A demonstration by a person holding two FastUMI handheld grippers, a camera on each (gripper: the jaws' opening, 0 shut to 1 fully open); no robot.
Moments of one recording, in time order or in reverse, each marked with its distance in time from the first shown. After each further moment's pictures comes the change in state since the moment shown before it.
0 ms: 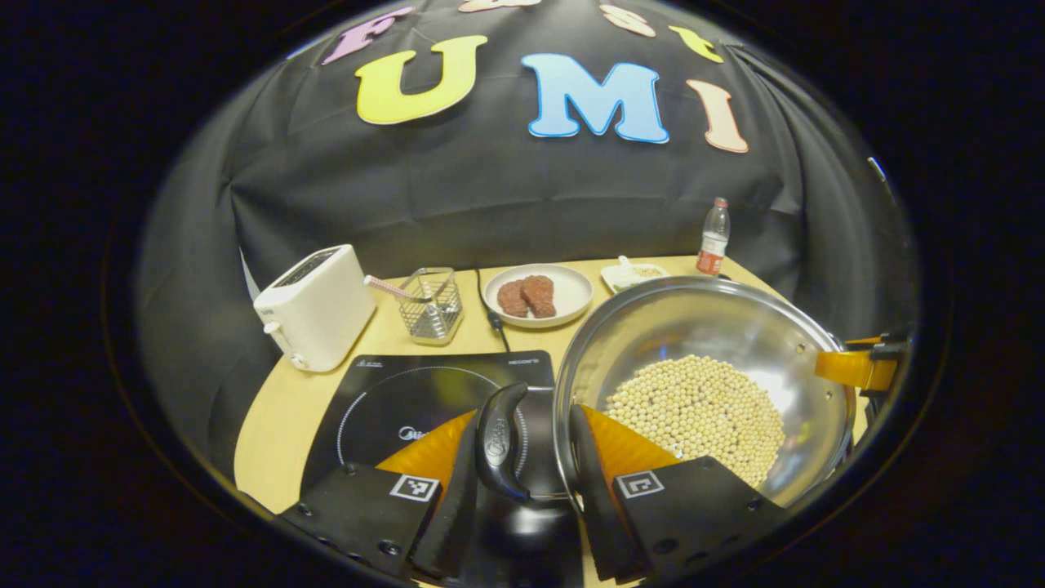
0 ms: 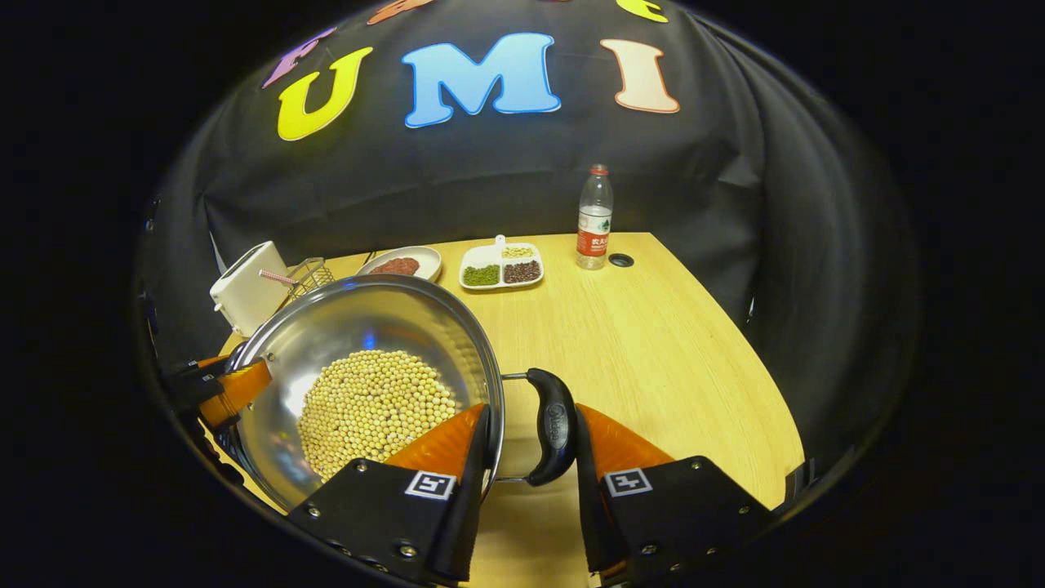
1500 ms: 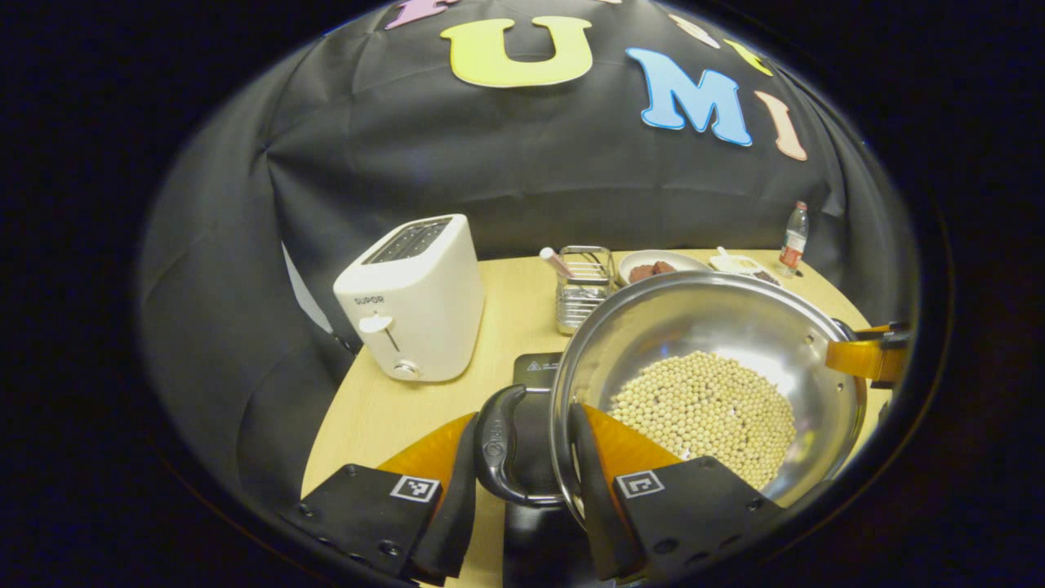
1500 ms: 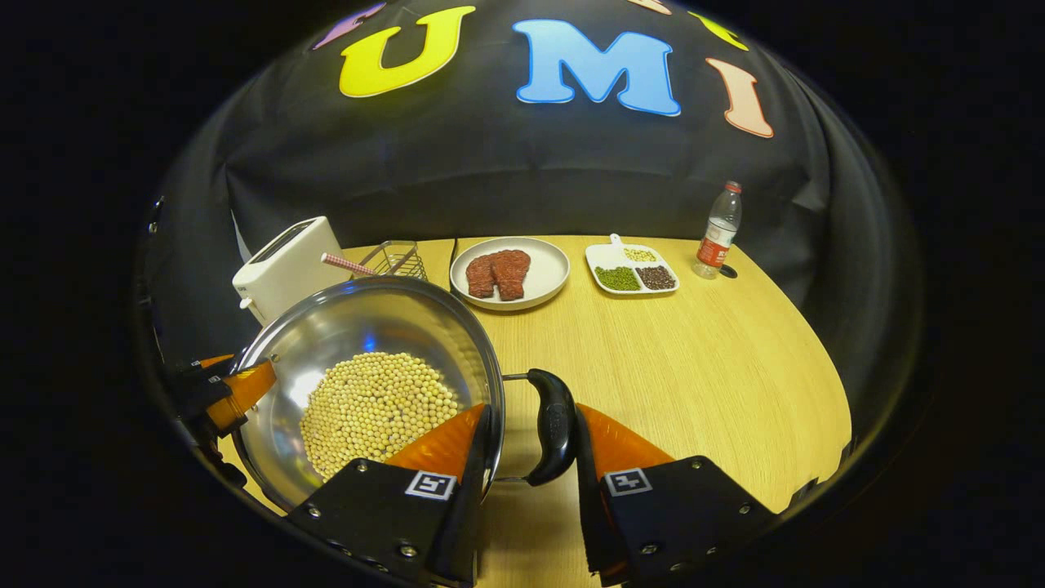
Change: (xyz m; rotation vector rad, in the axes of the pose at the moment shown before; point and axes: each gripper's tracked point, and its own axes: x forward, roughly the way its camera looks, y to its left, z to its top) left arm 0.041 0.238 -0.030 -0.019 0.048 0.075; right arm 0.043 0.214 0.012 -0.073 0.049 0.050
